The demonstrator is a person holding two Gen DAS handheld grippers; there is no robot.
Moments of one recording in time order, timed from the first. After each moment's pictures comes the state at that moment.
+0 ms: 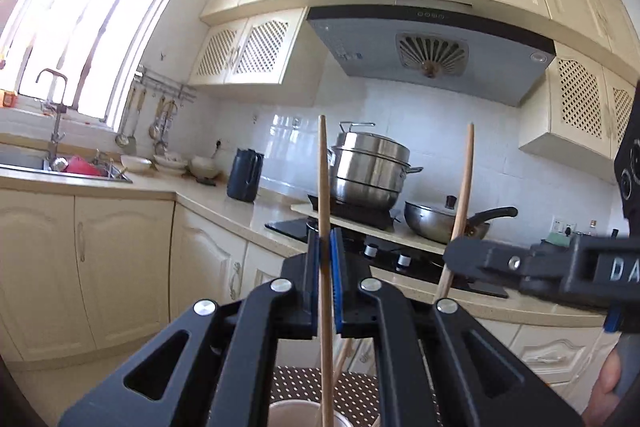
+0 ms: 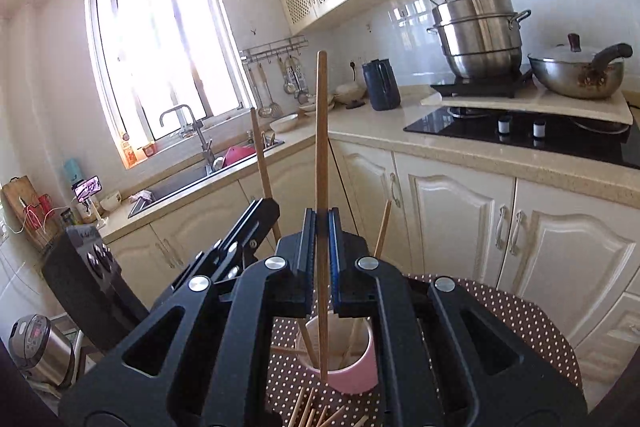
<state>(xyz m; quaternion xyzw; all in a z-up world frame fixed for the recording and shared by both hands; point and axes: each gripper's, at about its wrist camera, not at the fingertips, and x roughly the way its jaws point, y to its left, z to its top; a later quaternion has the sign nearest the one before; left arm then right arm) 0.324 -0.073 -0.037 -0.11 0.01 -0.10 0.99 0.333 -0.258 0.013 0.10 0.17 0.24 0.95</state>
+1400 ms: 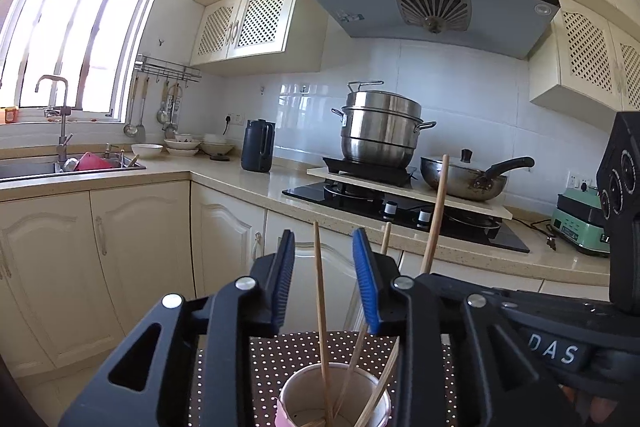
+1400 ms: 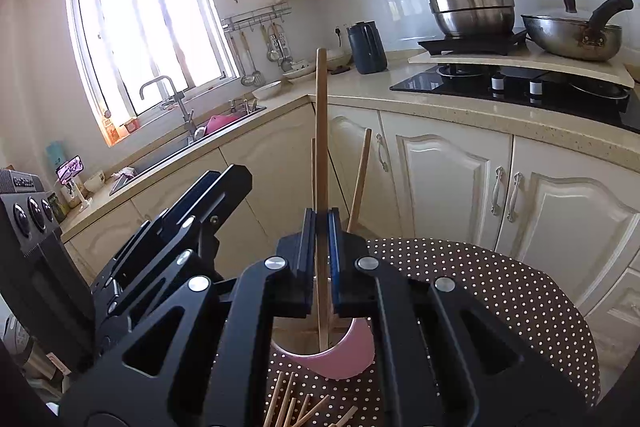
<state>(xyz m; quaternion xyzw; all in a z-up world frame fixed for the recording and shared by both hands) 0.326 -0.070 -0.055 -0.06 0.08 -0.09 0.99 0.354 -0.249 -0.047 0.10 0.24 0.22 0.94</state>
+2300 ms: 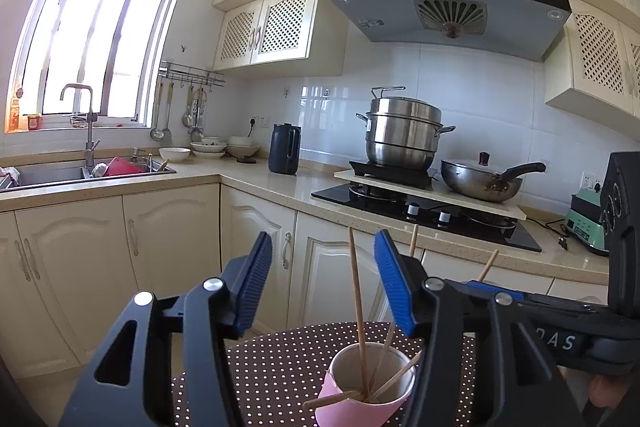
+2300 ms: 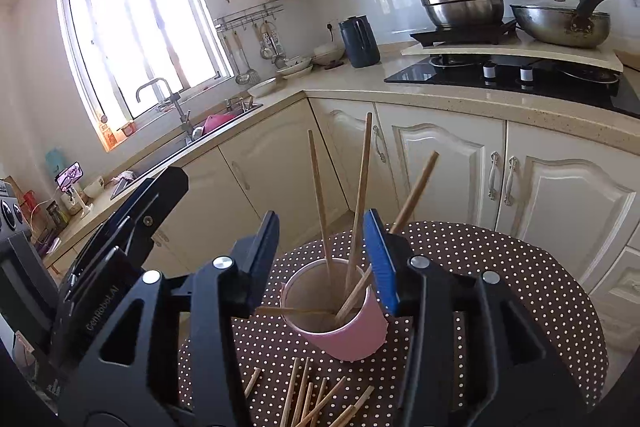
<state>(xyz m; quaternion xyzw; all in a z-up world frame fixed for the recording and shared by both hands) 0.284 -0.038 -0.032 -0.06 0.08 -0.05 0.99 0.332 -0.245 -0.042 0.12 0.25 0.20 0.94</state>
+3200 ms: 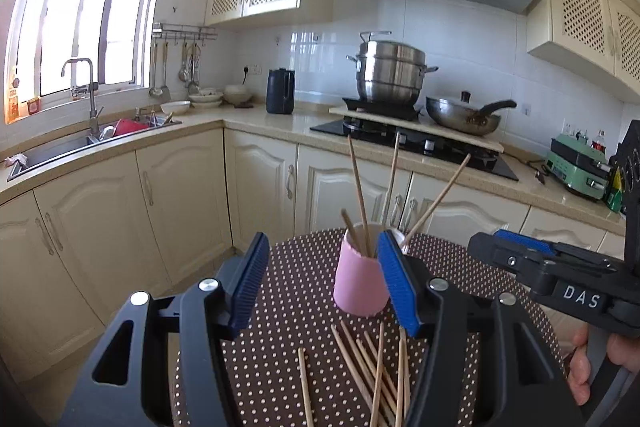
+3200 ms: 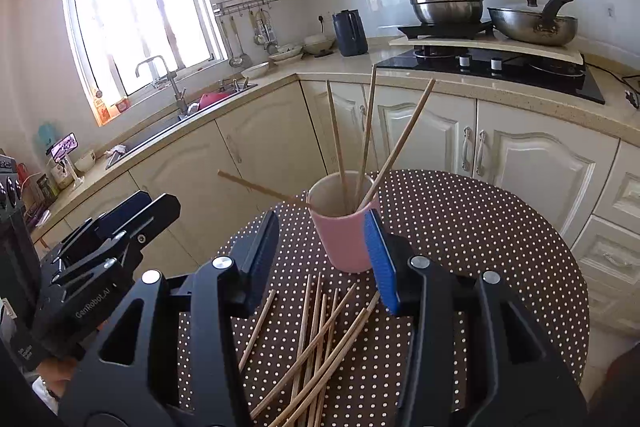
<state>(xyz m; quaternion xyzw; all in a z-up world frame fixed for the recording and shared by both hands) 0.184 -0.008 -0.056 -0.02 0.21 -0.07 0.97 0.213 -0.228 -0.057 0.08 0.27 0.17 0.95</state>
